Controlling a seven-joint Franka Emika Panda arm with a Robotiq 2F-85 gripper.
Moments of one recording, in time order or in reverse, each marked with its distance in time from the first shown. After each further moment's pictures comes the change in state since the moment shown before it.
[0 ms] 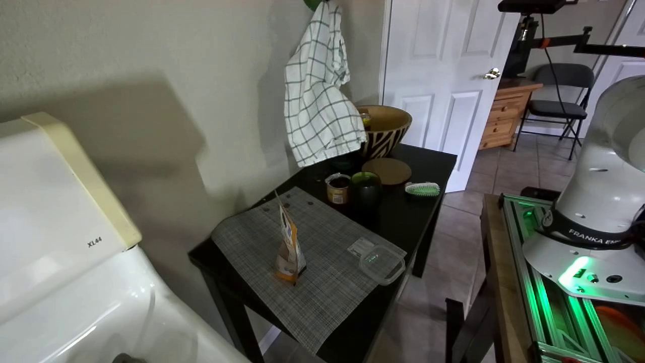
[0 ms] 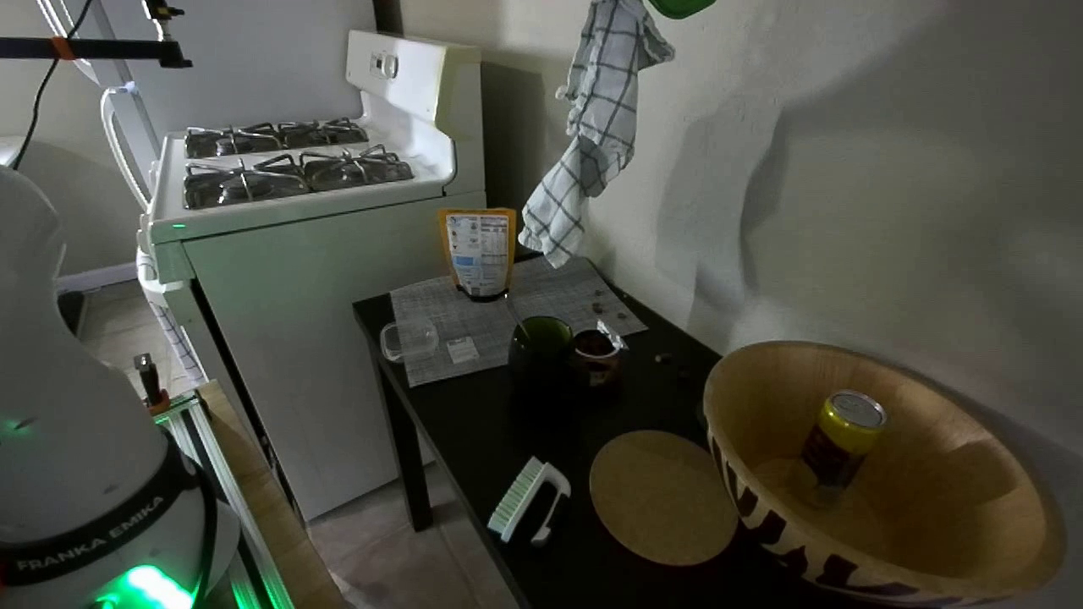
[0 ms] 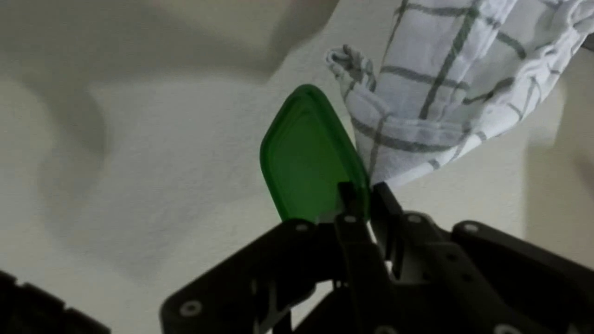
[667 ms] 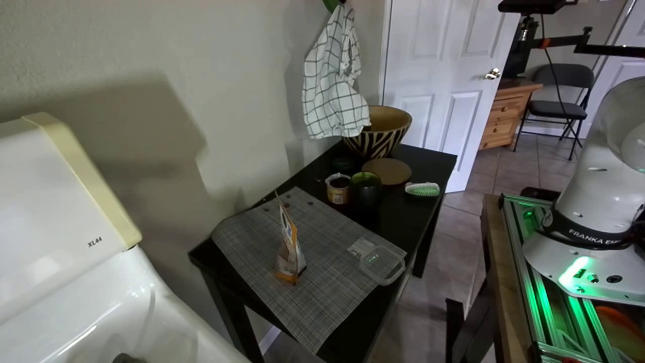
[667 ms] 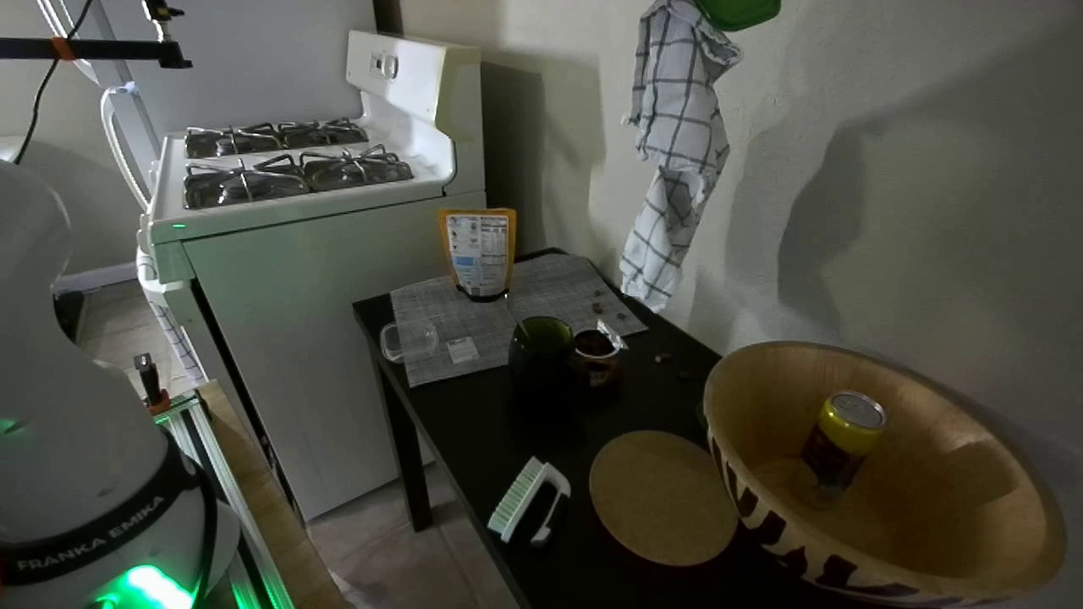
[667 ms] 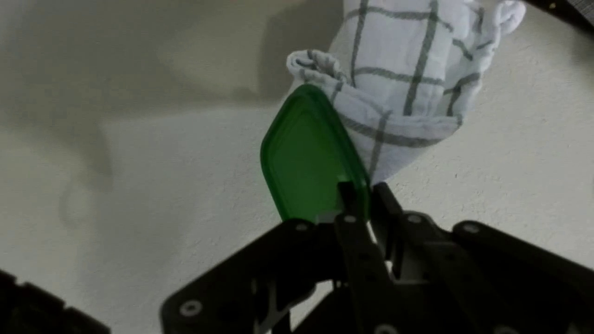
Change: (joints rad) arm -0.059 0.027 -0.043 0.043 0.004 -0.078 0.023
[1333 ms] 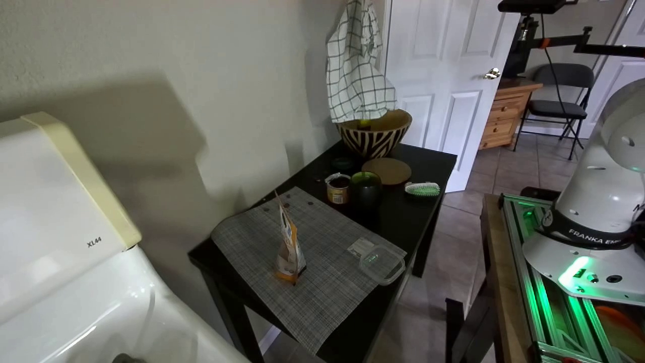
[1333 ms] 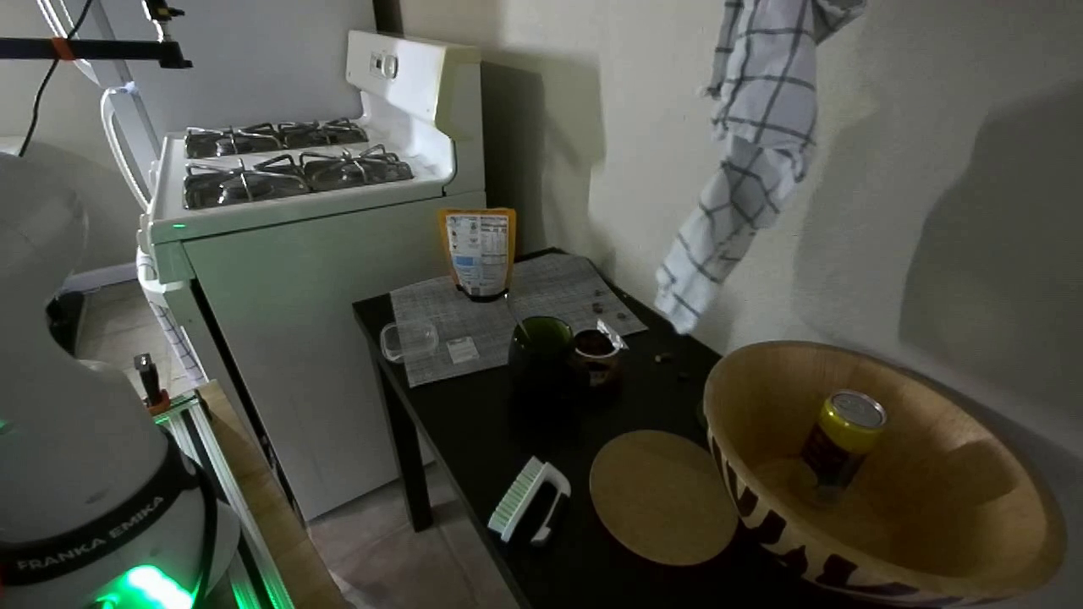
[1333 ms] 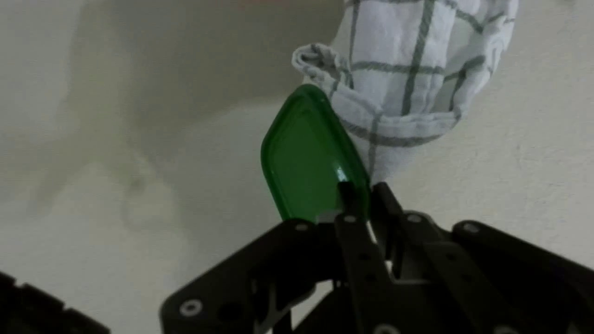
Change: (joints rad) arm -0.131 0.038 -0.035 0.100 -0.078 0.002 0.089
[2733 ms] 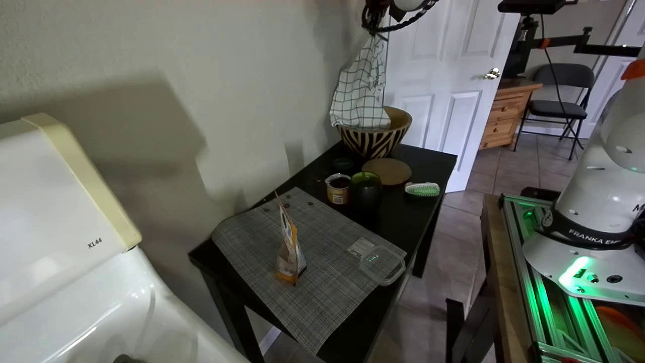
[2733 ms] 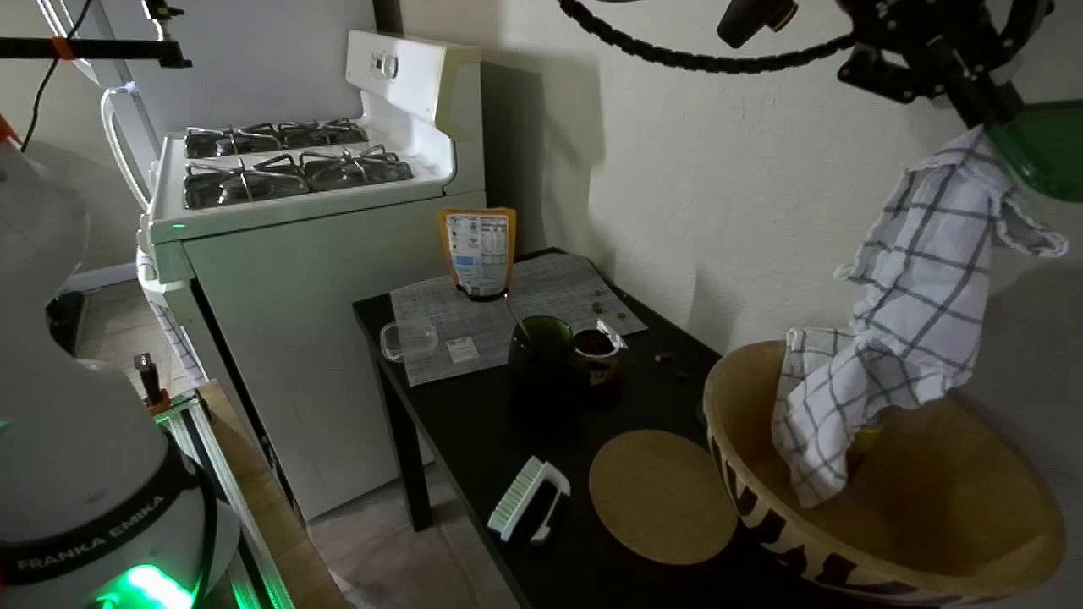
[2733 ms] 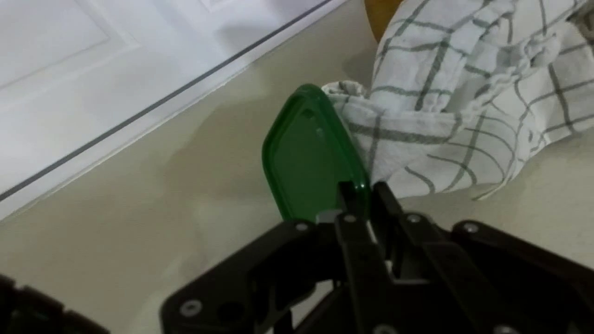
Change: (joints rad) arm -0.005 0.428 -0.139 0.260 -0.377 -0.227 0.265
